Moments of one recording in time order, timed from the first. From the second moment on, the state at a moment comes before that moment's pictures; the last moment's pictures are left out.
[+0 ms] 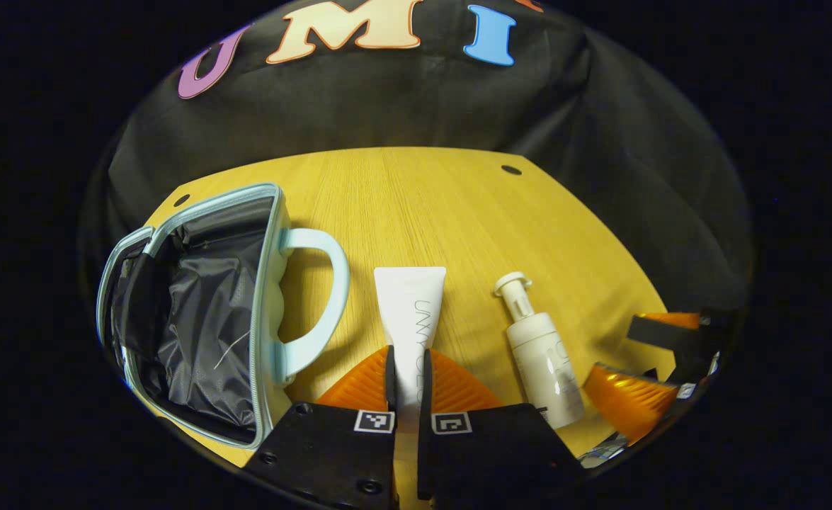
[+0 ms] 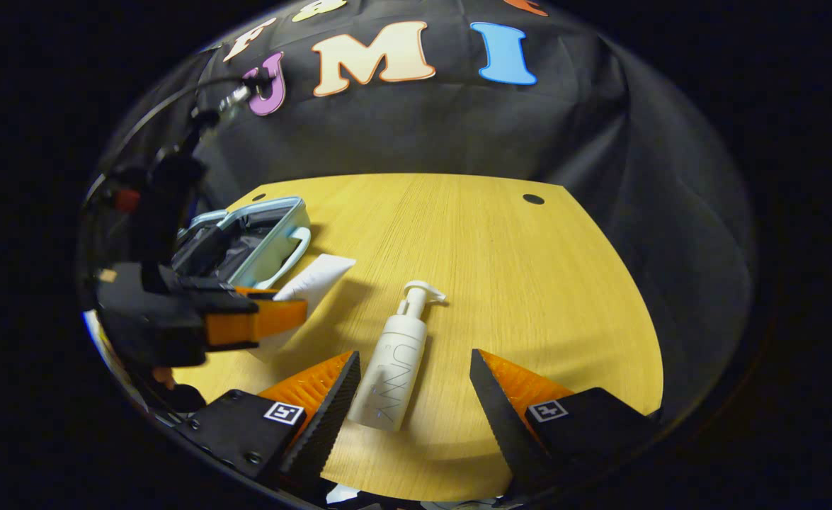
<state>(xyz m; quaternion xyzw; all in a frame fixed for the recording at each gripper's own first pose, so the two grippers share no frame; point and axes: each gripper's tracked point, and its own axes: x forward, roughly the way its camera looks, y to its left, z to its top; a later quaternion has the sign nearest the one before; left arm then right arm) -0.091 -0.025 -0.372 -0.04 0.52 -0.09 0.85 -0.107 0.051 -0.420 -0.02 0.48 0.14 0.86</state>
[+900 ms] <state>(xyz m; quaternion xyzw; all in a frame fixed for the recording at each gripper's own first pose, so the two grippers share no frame) -0.092 0.016 -0.313 -0.03 0.49 -0.07 0.87 -0.136 0.074 -0.469 0.01 0.56 0.13 0.82</state>
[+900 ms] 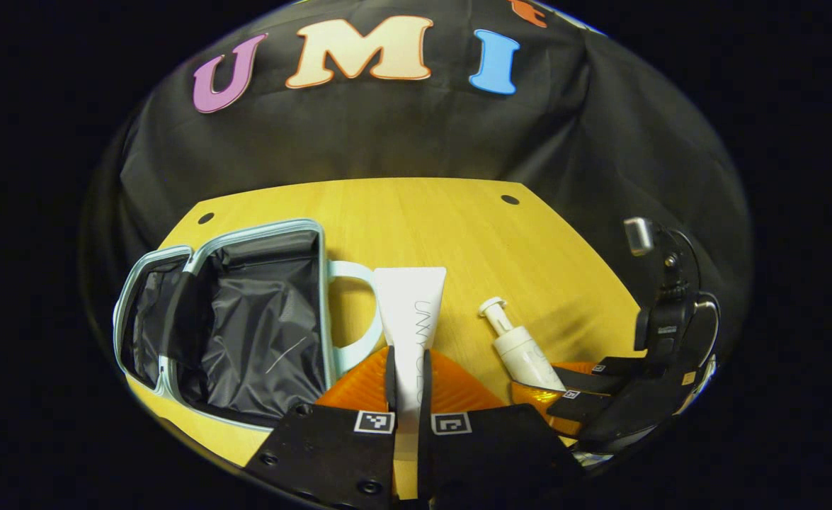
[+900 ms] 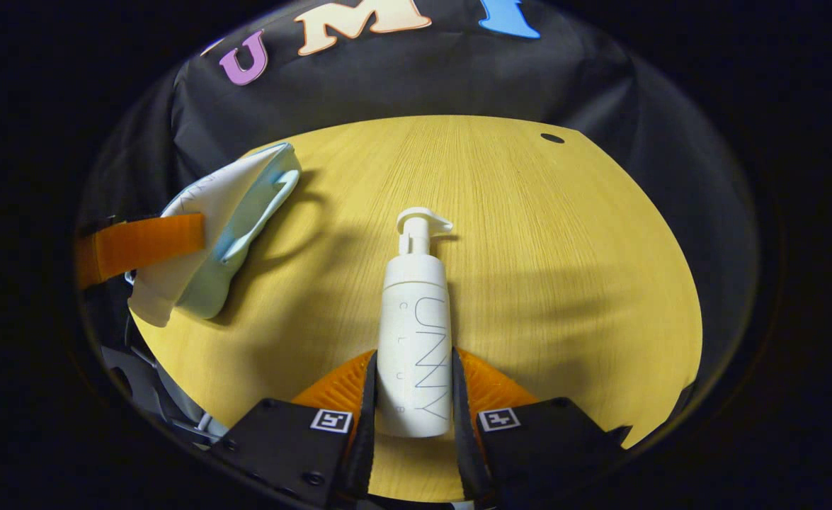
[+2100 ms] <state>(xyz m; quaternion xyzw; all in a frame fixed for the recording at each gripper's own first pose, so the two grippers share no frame) -0.097 0.217 -0.408 -0.06 0.55 0.05 0.83 -0.094 0.142 -0.366 0.06 0.49 0.12 0.86</state>
